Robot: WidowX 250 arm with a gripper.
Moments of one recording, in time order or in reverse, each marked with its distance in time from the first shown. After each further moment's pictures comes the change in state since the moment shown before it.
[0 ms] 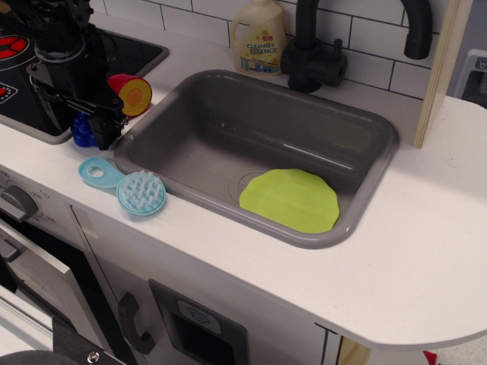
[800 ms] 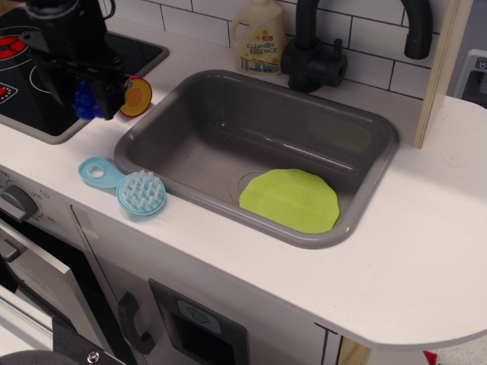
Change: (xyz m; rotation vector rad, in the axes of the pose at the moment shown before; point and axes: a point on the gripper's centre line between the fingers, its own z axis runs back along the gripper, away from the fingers) arm 0.014 -0.015 0.045 -0.079 -0.023 0.069
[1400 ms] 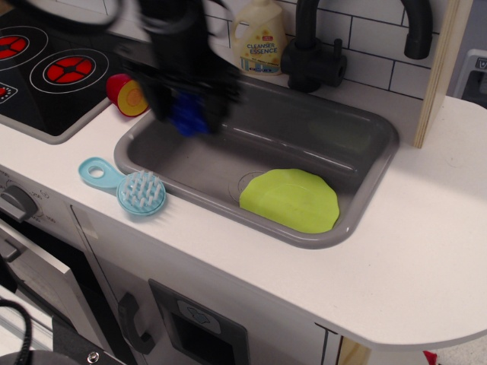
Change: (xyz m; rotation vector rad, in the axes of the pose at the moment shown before) arm 0.004 -0.112 0.008 -0.049 -0.036 0.039
